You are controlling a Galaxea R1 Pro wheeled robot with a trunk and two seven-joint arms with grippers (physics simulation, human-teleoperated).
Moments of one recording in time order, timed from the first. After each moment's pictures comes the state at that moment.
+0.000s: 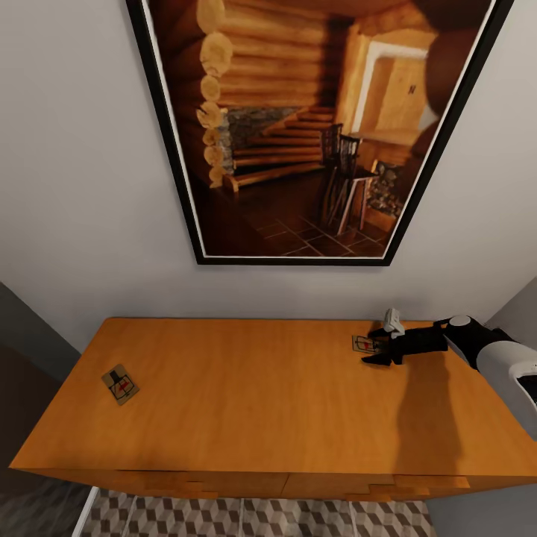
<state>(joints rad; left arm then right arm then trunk) -0.05 0.17 -0.28 0.07 0.24 -0.91 0.05 -1.27 -0.36 0.27 -0.02 0.21 -0.24 1.24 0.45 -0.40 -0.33</state>
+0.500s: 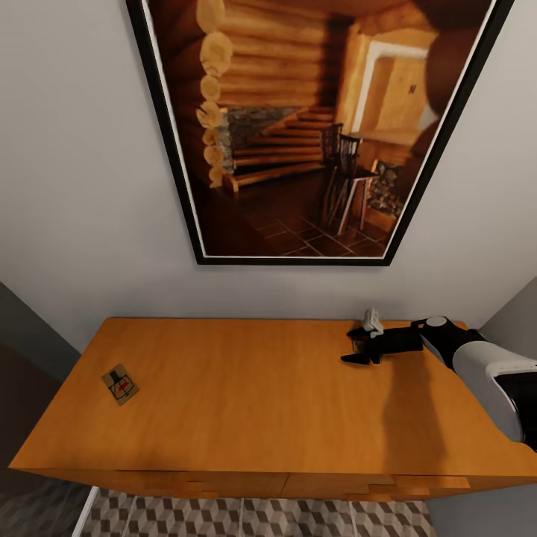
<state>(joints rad) -0.05 0.17 -0.28 0.07 0.24 -0.84 0.05 -1.26 -0.27 0.22 -0.02 0.22 -0.24 1.24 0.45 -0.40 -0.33</state>
